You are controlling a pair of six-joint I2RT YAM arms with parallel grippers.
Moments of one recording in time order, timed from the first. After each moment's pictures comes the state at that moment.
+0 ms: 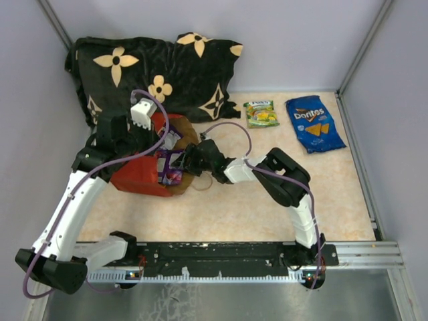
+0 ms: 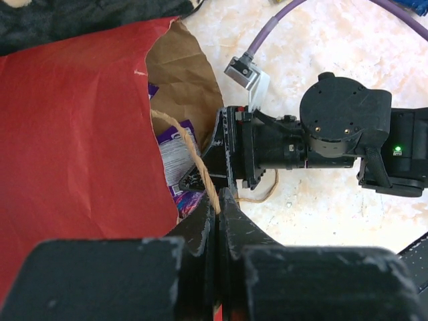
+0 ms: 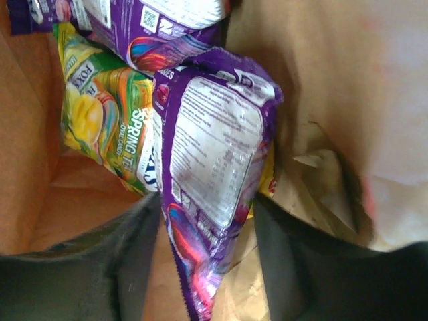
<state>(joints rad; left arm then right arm) -0.33 1.08 1.24 -0.66 0.24 -0.01 0.85 2.08 1.18 0.45 -0.15 1.12</state>
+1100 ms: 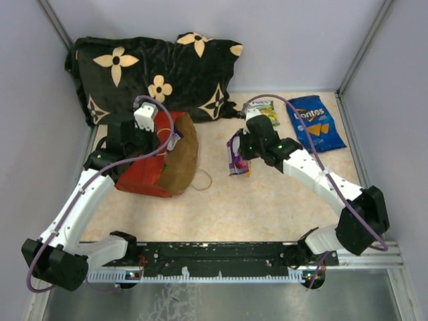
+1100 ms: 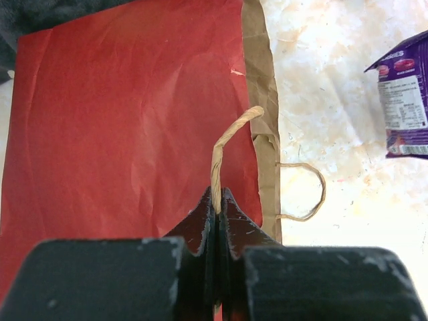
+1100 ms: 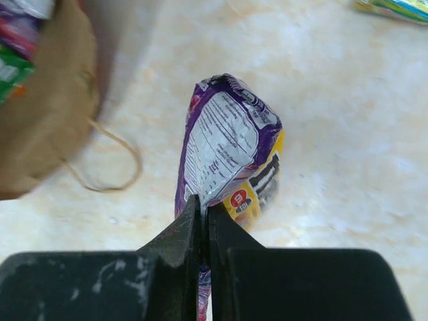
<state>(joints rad) -0.32 1.10 1.08 -0.49 0.07 0.00 0.61 1.38 1.12 -0.40 0.02 0.28</state>
